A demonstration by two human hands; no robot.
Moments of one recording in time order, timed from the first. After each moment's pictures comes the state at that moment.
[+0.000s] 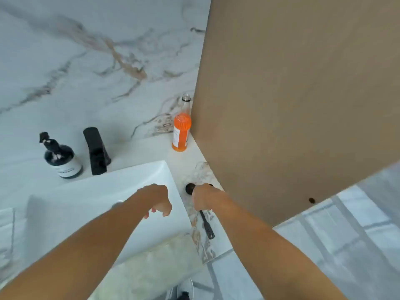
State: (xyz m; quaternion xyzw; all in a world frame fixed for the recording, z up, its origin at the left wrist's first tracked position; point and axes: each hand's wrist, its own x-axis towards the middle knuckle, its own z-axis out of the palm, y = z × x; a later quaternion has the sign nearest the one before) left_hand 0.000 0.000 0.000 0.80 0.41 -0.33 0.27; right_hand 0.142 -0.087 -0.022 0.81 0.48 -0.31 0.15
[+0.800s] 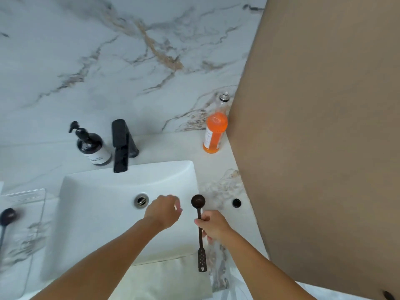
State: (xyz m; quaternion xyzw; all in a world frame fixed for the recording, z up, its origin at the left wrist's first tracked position) left_hand -0.014 0.016 -0.080 0.78 0.54 -0.10 0.31; right_hand 0.144 -0.077 -0.121 0.77 0.30 -0.53 -0.18
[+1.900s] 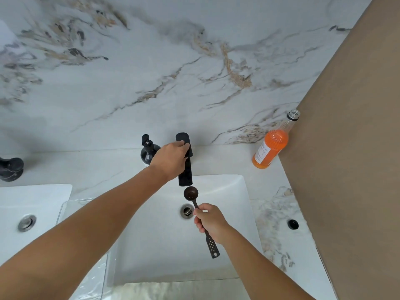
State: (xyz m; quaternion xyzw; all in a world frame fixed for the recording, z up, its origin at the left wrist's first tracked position) left_hand -0.122 0.197 0.004 0.89 0.45 0.04 0.08; right_hand -0.010 0.037 -0.094 0.69 0.23 -0.61 -0.31
